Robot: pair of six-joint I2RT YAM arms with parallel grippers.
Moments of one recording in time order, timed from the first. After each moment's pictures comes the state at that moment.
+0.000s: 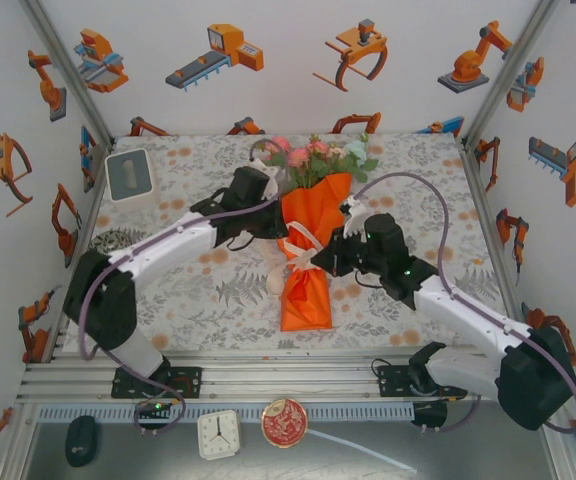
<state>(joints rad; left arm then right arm) -0.73 1.60 1.22 -0.35 0.12 -0.50 0.61 1.12 0.65 0.03 -0.38 0.44</state>
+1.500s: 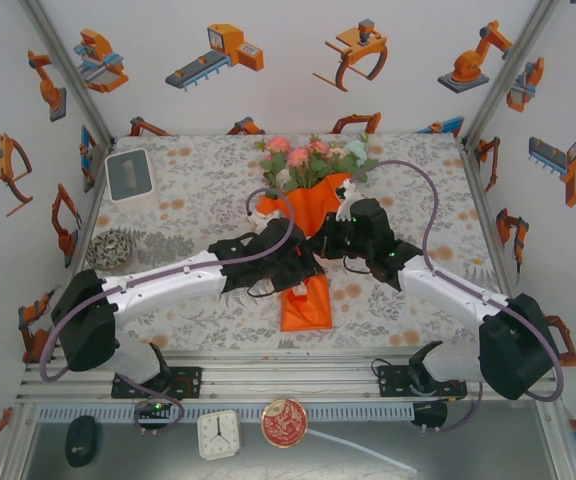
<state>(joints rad) -1.07 1.51 1.11 -0.43 -0.14 -1.20 0.61 1.29 0.77 0.04 -0.28 0.58</state>
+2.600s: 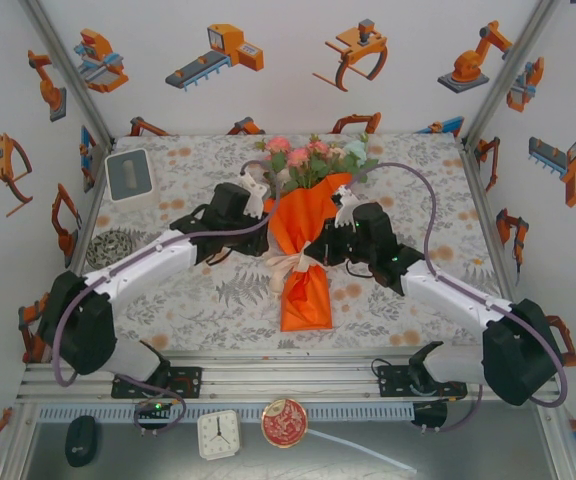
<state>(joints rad) -0.68 1.48 1.04 -0.36 0.09 -0.18 0.61 1.25 0.73 0.05 -0.35 0.46</state>
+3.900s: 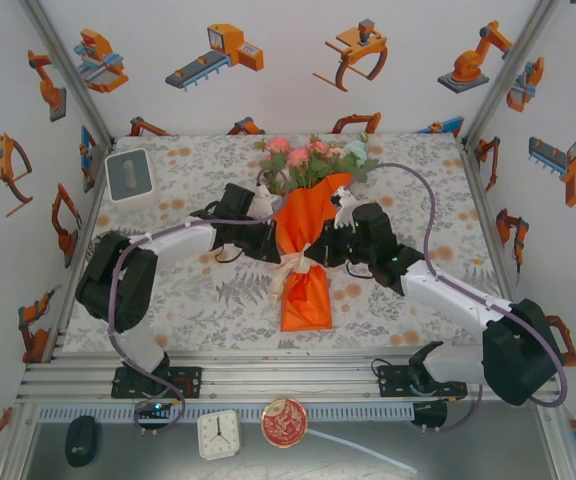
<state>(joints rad) -0.59 1.71 1.05 -0.25 0.50 -0.19 0.61 1.25 0.73 0.03 -0.37 0.45</state>
